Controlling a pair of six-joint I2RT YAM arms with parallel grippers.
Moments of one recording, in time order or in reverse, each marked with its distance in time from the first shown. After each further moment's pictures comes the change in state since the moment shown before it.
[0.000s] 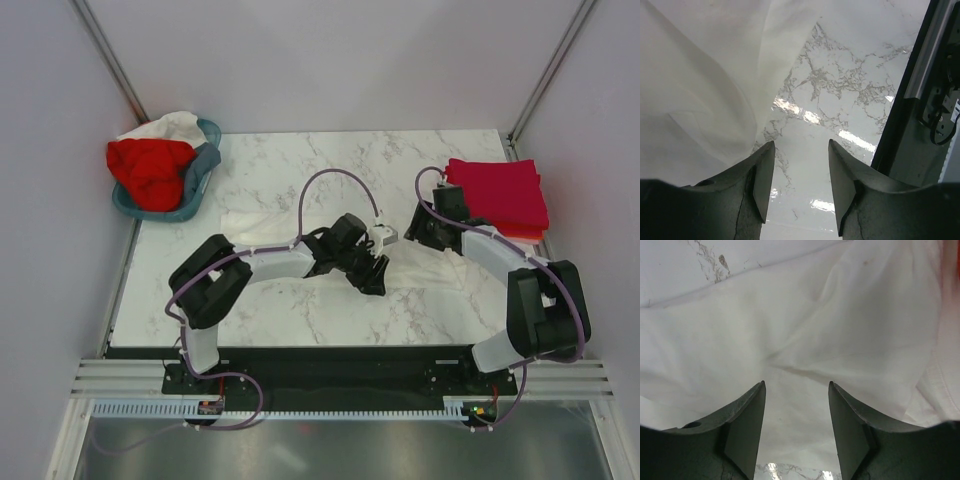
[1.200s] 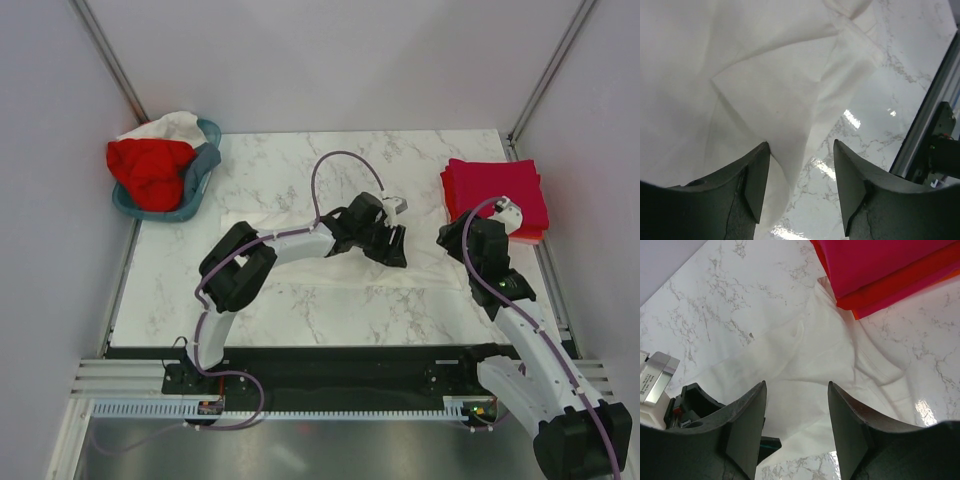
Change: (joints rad) left arm 0.036 0.218 0.312 -0.031 -0.109 -0.229; right arm -0.003 -0.679 -0.269 0.007 0.294 0.158
